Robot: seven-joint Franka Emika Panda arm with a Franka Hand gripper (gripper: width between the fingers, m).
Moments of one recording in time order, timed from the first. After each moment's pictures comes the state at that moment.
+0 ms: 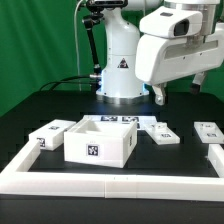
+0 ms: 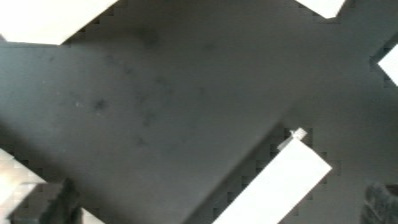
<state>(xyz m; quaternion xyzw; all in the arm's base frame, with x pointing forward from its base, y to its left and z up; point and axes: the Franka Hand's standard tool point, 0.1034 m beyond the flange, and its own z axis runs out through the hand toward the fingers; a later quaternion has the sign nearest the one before) 0.547 0.084 0.130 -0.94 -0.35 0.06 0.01</state>
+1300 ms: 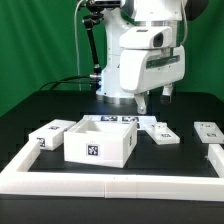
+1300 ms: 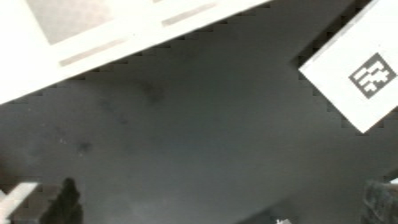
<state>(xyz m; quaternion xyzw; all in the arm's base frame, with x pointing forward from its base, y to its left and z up) 0.498 0.047 0.097 -0.89 -0.46 -0.02 -0.01</state>
